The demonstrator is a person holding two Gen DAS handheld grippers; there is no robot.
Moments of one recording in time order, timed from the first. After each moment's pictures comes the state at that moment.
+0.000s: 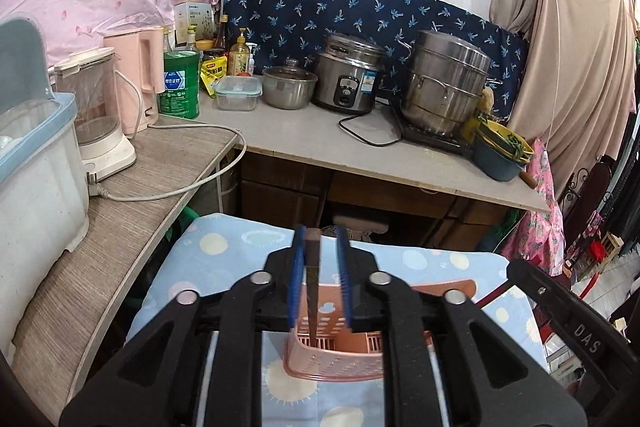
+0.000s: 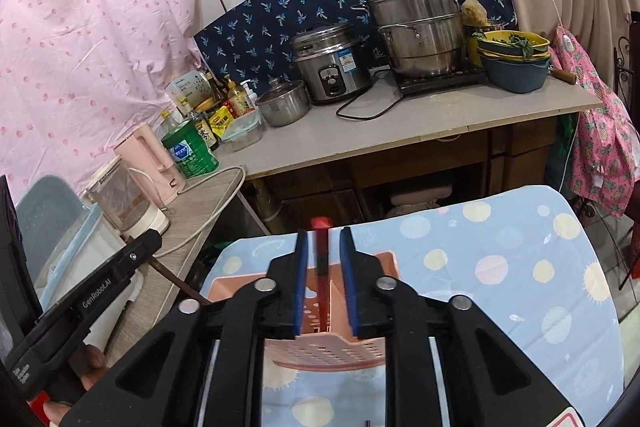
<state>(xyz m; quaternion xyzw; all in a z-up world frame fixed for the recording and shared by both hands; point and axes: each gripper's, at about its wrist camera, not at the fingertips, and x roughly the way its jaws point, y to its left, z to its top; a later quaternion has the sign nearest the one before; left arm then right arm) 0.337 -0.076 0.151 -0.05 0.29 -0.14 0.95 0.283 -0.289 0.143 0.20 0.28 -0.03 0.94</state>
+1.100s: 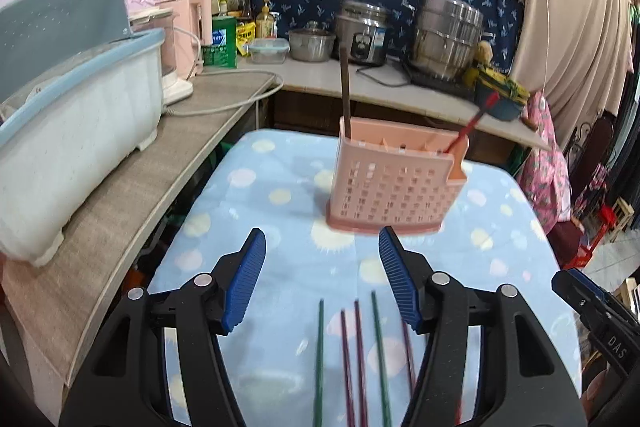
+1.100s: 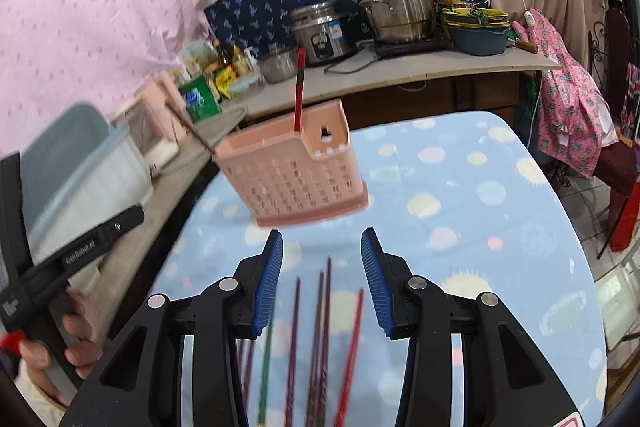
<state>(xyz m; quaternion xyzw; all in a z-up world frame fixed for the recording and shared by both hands) 0.175 -0.022 0.103 -0.02 0.33 -0.11 0.94 0.084 -0.262 0.087 0.16 0.33 -0.03 0.93</state>
